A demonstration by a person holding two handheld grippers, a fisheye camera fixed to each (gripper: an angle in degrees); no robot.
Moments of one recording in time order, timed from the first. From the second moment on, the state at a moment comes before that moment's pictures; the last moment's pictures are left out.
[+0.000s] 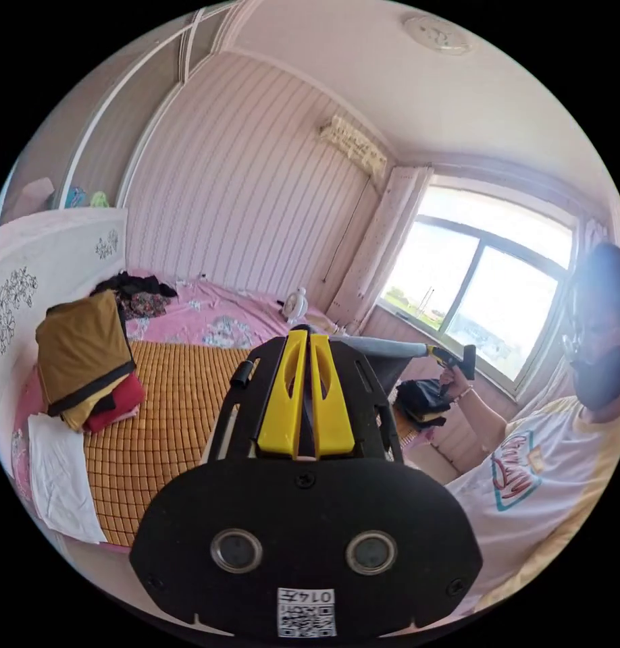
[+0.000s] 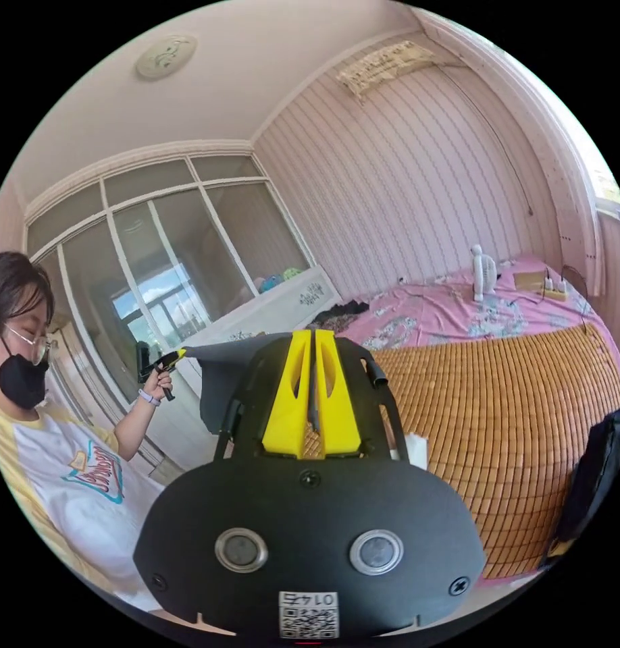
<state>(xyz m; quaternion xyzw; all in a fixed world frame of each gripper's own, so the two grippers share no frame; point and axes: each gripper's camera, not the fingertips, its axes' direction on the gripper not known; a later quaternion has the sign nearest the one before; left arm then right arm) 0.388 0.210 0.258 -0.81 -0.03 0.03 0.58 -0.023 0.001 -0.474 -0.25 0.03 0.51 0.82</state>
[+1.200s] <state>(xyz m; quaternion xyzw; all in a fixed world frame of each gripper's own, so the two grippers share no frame) 0.313 0.322 0.281 -0.77 -0.14 0.10 0.61 0.131 -0.027 -0.351 -0.30 0.11 0.47 0.82</state>
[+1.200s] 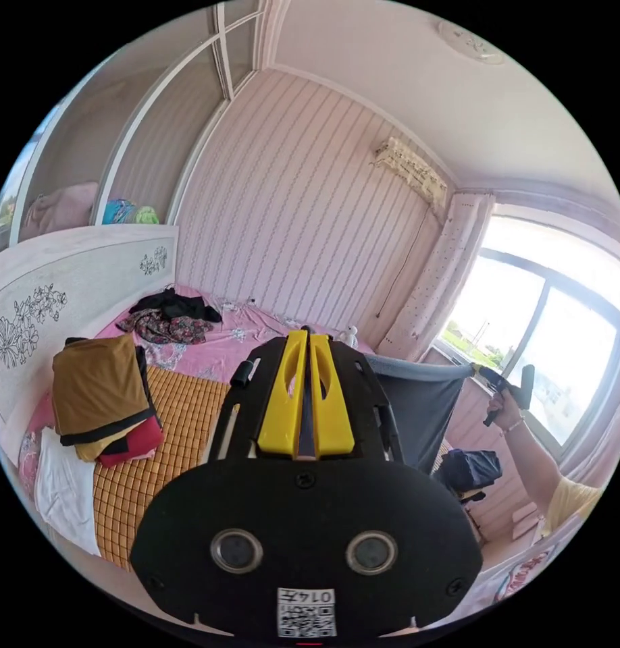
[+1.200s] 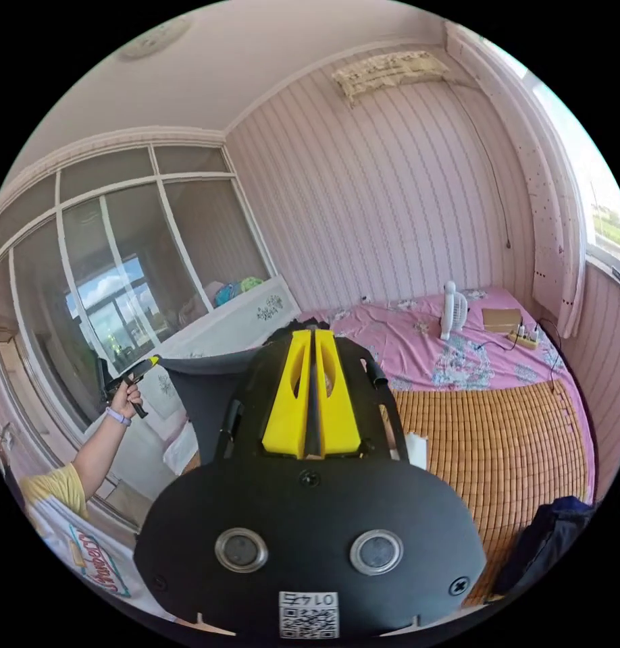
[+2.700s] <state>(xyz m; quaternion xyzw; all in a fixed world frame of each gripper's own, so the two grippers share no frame) 0.337 0.535 -0.137 -0.92 -0.33 0.04 0.19 -0.266 0.335 -0.428 -0.70 0.03 0.51 0.51</state>
